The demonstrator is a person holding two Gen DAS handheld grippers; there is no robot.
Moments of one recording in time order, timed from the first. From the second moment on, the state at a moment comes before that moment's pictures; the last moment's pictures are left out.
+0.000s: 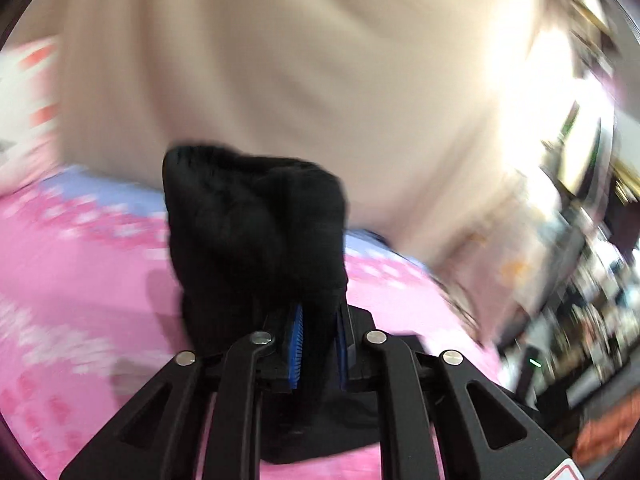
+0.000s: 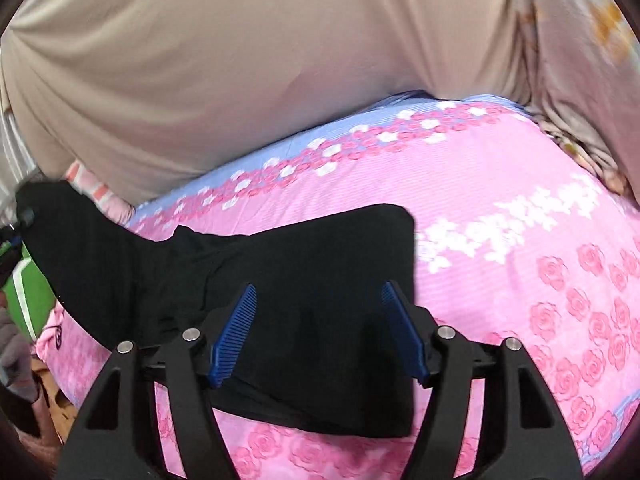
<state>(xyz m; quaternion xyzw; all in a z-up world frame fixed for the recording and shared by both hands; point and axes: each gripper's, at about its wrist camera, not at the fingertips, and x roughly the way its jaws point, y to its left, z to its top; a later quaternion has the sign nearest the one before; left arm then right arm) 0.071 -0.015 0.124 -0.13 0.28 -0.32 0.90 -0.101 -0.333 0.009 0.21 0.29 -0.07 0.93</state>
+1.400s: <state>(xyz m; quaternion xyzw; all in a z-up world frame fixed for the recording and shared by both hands) 0.064 0.009 0.013 -0.16 0.40 -0.28 0.86 -0.093 -0.353 0.013 0.27 0.28 -0.09 0.92</state>
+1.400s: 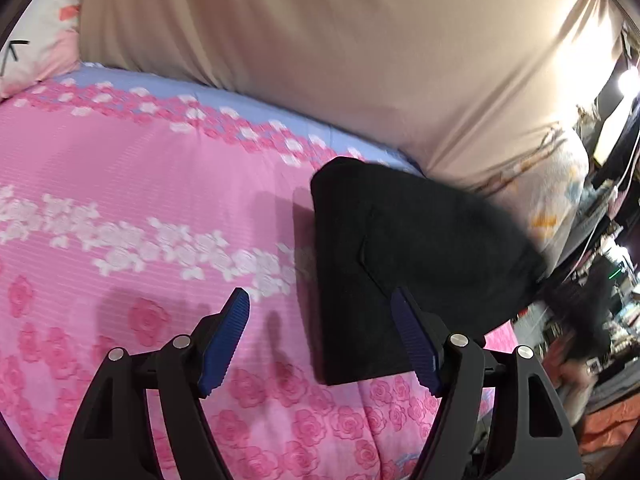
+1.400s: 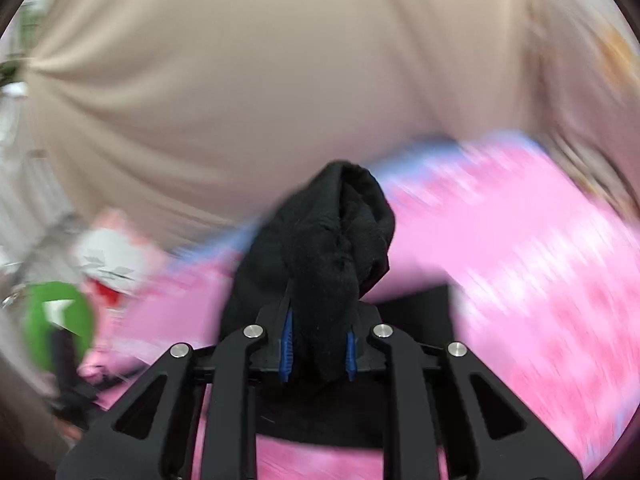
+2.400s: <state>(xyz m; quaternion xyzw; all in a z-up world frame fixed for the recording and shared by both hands) 0.127 -0.036 -0.053 -0.24 0.51 -0.33 0.76 -0.071 -0.367 -0.029 0.32 0.30 -0.02 0.90</state>
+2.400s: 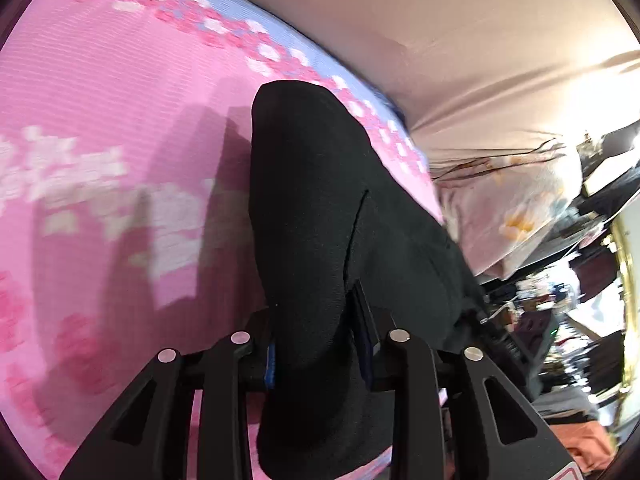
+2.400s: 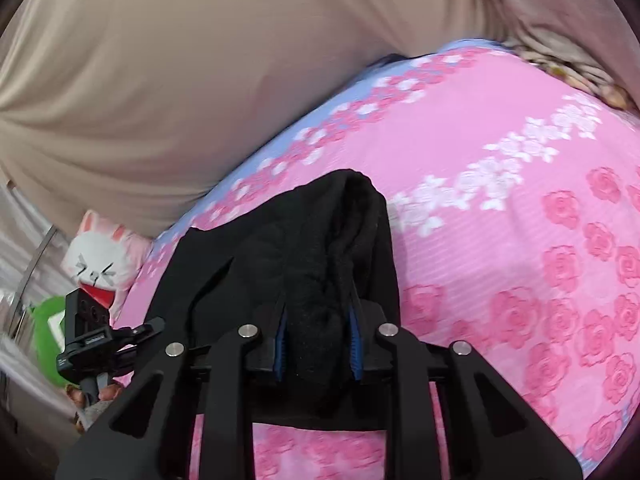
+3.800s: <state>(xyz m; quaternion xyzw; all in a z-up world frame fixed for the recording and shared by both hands) 0.079 0.189 -0.049 -0.32 0.39 -0.10 0.86 -0.080 -0.362 -0.066 0.31 0.39 -0.06 0.87</state>
